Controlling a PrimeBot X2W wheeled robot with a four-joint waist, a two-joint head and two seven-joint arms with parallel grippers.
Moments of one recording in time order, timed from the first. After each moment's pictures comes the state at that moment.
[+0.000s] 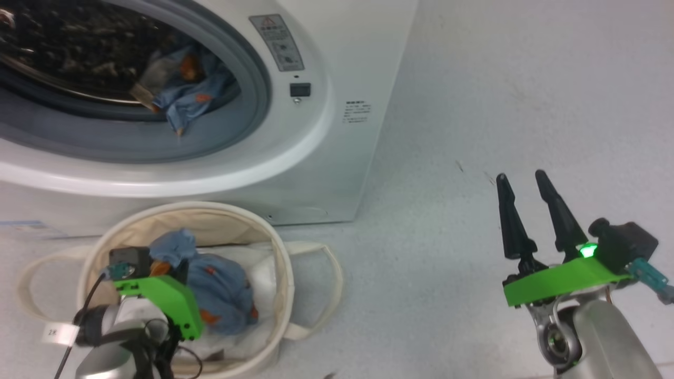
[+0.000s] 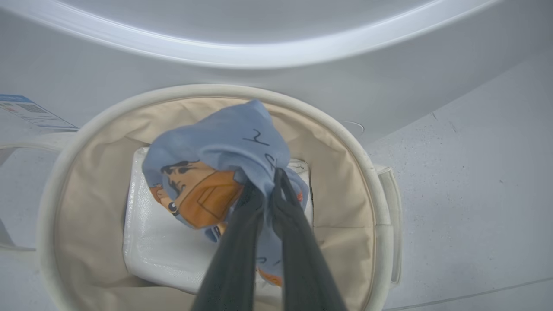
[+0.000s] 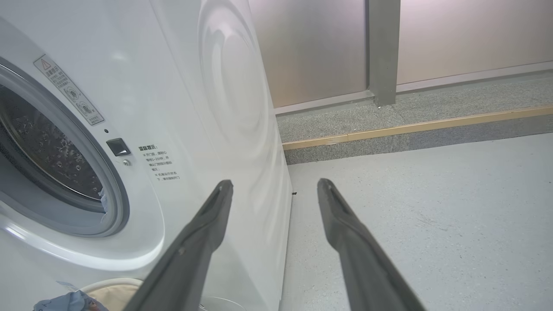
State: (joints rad) left arm -0.66 0.16 -0.40 1.17 -0.58 -0.09 -0.14; right arm -0.25 -0.13 0.12 0.19 0.37 0.13 -0.25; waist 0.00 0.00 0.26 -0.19
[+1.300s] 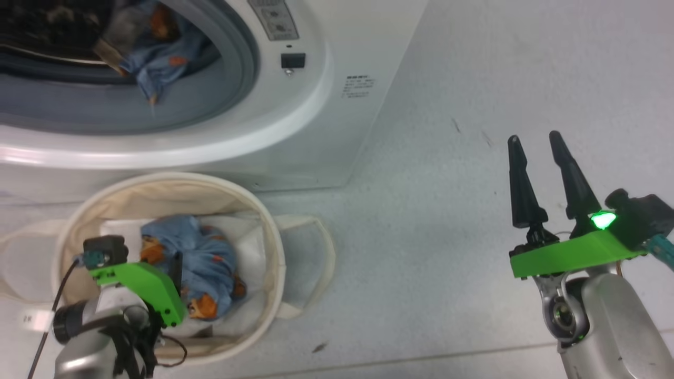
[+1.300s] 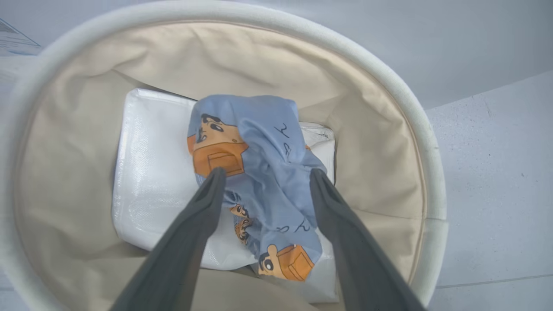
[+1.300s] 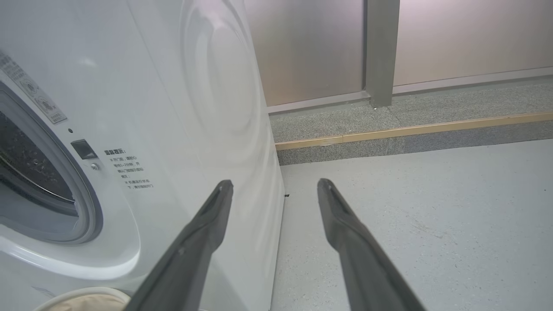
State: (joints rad) left arm -0.75 0.18 -0.40 1.30 -0.66 -0.11 -0.08; right arm -0.32 -0.13 0.10 0.14 0.36 0.13 -0.25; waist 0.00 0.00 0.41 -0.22
